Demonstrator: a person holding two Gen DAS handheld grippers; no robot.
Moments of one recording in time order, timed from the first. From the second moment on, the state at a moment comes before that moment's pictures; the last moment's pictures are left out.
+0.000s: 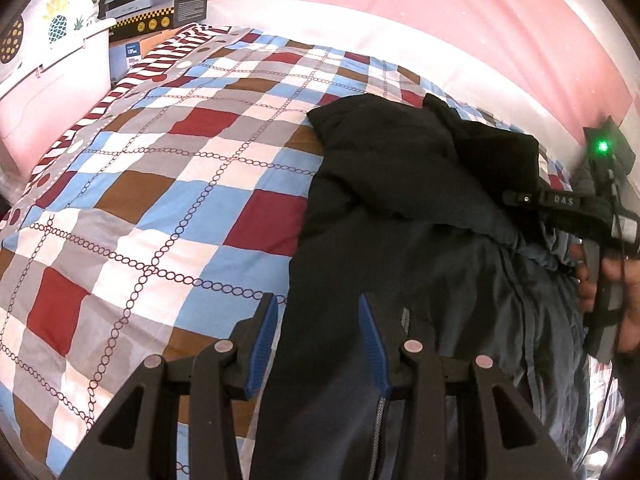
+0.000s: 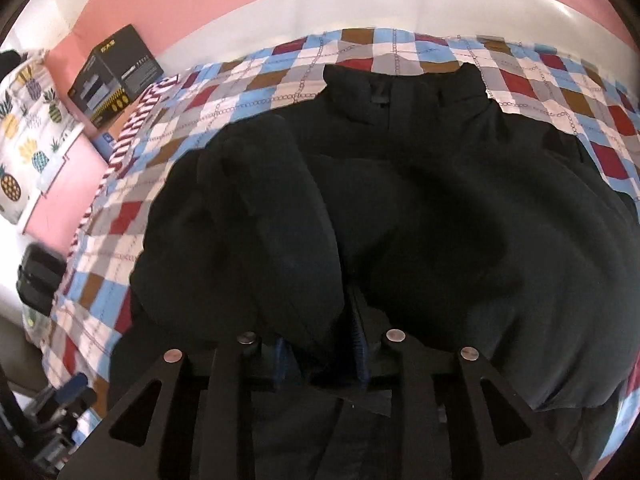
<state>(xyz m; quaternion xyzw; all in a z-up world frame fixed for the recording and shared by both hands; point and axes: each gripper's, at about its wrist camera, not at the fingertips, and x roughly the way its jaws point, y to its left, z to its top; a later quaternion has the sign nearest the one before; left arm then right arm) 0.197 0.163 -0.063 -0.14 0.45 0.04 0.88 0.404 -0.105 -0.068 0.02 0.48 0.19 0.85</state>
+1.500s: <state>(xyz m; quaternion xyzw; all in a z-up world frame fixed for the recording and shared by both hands) 0.367 0.063 -0.017 -0.10 0.39 -0.06 0.91 0.411 -0.344 -0.063 0.13 0.41 0.05 0.90</state>
